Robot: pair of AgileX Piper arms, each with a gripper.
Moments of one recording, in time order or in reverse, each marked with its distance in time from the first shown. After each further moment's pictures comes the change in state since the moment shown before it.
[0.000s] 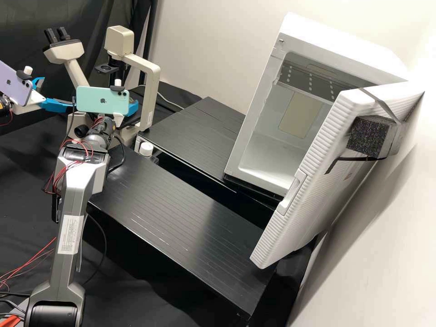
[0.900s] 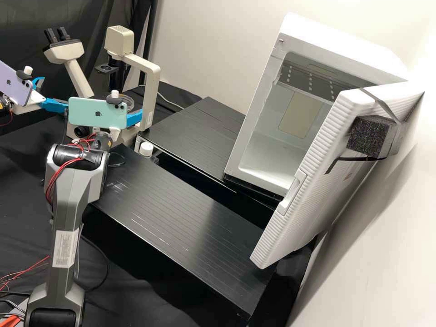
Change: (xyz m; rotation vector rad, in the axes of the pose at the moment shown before) left arm 0.000 0.000 0.000 0.000 0.000 0.000; right arm -0.119 0.020 0.004 0.020 0.096 0.128
